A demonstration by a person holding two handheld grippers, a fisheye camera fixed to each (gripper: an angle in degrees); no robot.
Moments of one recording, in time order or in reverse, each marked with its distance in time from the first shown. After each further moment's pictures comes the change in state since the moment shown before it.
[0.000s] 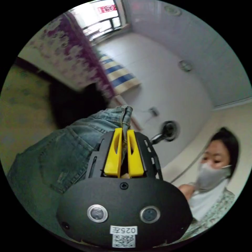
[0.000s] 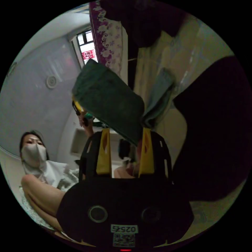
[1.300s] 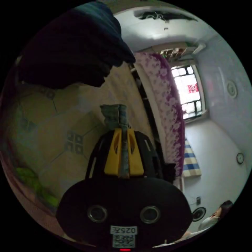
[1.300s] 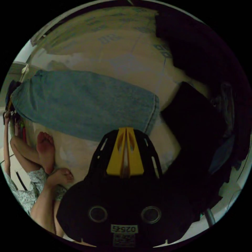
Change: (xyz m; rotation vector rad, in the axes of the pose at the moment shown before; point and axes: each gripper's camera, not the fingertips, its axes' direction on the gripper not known) left arm 0.035 0.058 -0.717 0.765 -0.877 -0.608; right arm -0.068 -0.178 0.278 -0.723 1.500 -0.372
